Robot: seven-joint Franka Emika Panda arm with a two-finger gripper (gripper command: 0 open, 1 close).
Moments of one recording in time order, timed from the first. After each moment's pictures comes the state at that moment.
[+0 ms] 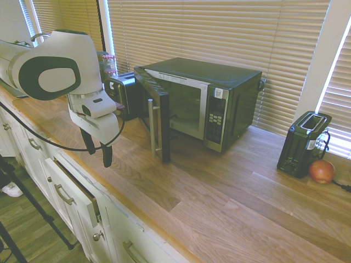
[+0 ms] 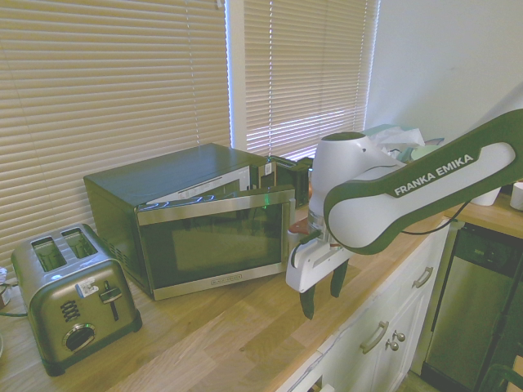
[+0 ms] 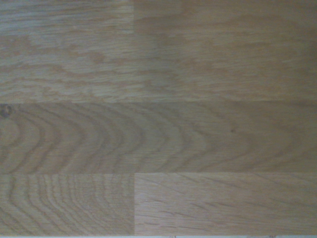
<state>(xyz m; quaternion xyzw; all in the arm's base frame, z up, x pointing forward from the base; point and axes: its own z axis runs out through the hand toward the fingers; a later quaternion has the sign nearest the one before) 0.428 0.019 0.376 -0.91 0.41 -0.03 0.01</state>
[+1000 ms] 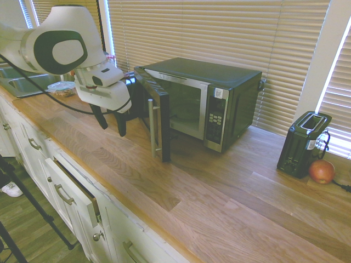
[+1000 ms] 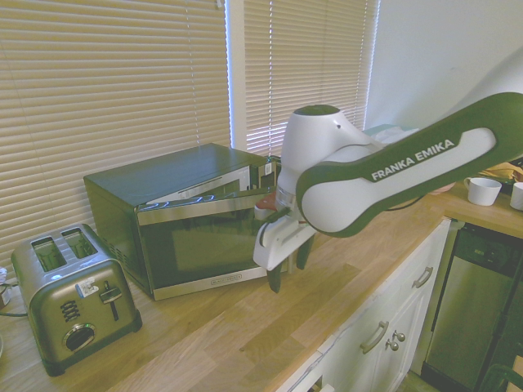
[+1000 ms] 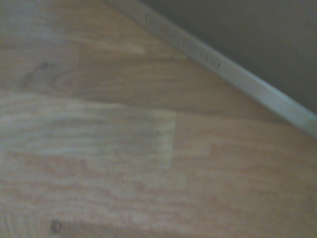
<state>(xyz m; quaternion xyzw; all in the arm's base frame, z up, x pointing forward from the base) 0.492 0.056 0.435 -0.93 0.35 -0.11 0.01</state>
